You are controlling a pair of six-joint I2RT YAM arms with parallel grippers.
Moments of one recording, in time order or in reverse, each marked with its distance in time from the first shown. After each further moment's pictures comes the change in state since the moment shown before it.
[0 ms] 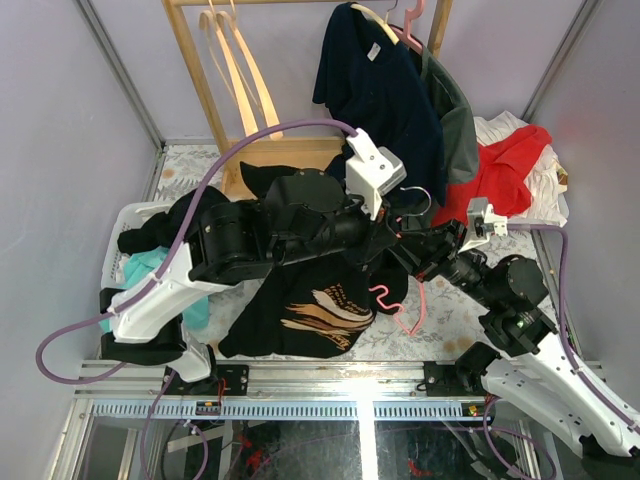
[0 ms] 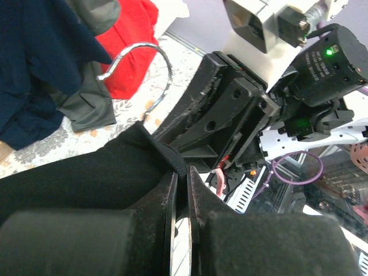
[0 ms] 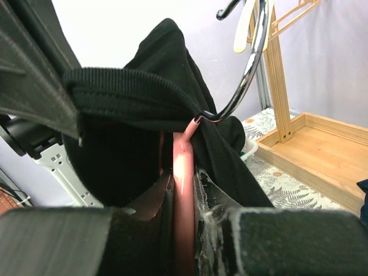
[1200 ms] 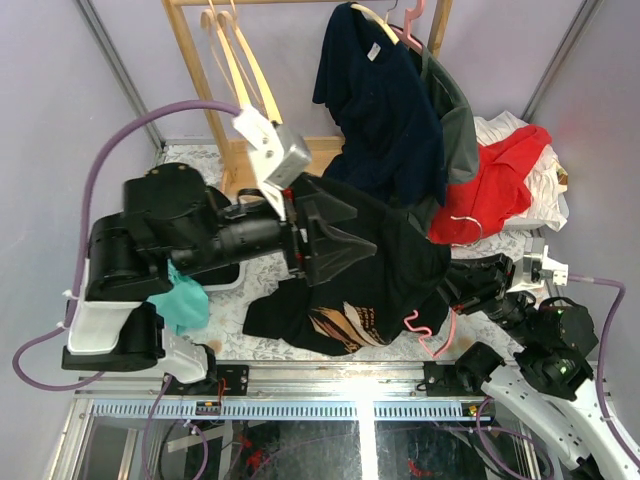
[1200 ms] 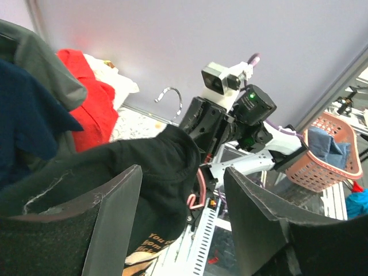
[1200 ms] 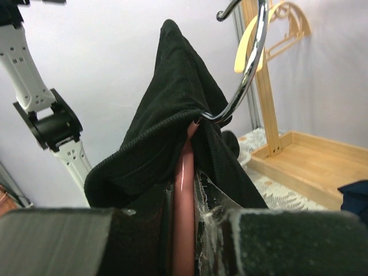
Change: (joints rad) left arm -0.074 -0.103 0.166 0.047 0.100 0.033; right arm 0.003 -0.337 -0.025 -0.185 0.070 -0.018
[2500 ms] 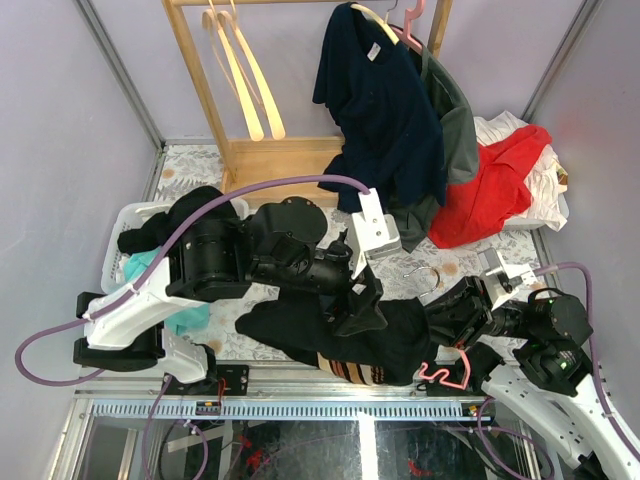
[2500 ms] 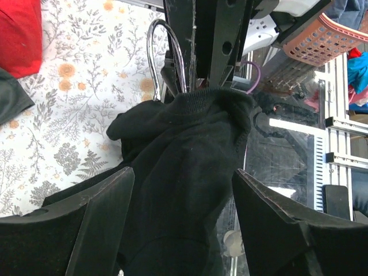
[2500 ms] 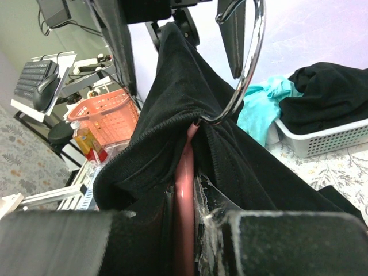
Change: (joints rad) left arm 0.000 -0.021 -0.344 -0.098 0.264 0.085; right arm 0.000 0.047 0.045 -0.121 -0.555 0.147
